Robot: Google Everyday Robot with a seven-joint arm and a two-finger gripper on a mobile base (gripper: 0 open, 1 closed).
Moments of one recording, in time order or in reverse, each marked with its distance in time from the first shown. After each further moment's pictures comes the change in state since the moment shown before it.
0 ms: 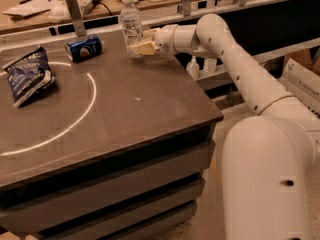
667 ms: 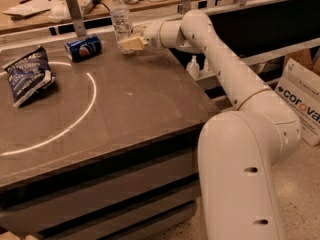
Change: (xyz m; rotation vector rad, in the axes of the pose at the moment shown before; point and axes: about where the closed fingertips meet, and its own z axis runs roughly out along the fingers) arm -0.009 -0.015 0.039 0.031 0.014 0.023
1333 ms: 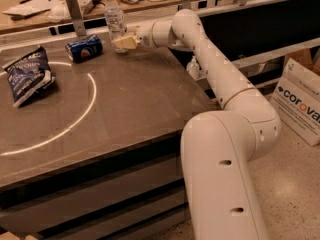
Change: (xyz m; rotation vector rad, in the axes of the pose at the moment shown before) arm -0.001 -0.001 0.034 -0.013 0.006 0.027
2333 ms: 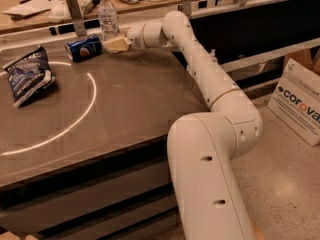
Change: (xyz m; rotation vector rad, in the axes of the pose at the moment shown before) arm -0.001 0.015 0.033 -0.059 -0.012 0.019
